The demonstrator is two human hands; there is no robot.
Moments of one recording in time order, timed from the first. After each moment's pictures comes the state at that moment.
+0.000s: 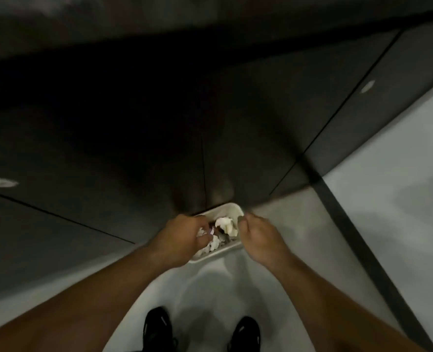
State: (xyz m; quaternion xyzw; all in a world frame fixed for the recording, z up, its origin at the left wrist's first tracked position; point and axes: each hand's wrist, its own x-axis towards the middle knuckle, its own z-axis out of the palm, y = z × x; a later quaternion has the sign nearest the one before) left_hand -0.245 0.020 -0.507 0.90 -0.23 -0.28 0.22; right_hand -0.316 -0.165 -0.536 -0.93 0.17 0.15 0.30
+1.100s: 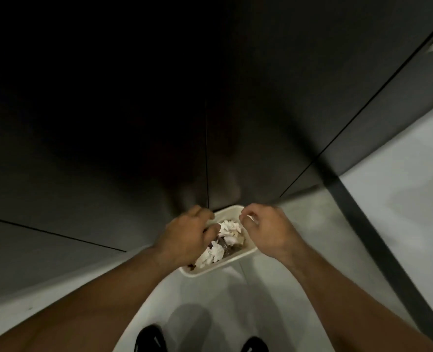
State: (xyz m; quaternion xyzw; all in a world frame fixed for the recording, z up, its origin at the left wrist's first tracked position) left_hand -0.213 0.006 -0.622 0.92 -0.27 -0.22 0.19; right_hand -0.272 -0.189 -0.618 -0.92 0.17 0.11 0.33
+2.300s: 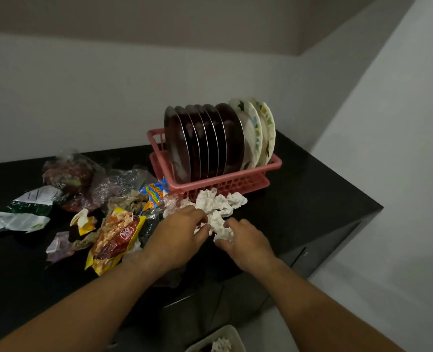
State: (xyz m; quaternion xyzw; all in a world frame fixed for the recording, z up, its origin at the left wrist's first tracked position) left_hand -0.090 0.050 -0.127 0.89 -0.36 0.05 0.28; right_hand -0.152 -0.126 -0.156 -0.97 0.14 0.01 0.19
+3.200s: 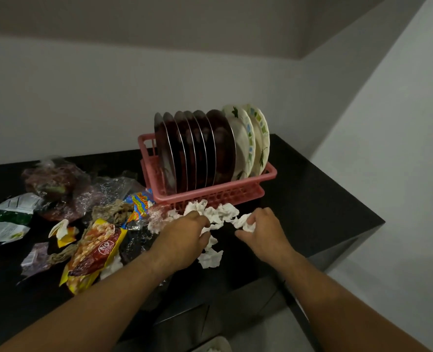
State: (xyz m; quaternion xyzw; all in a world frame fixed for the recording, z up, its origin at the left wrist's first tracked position) left_hand -0.070 -0.005 -0.125 0.91 -0.35 0.00 0.20; right_hand -0.133 -0.207 -0.132 -0.94 0.20 -0.06 0.29
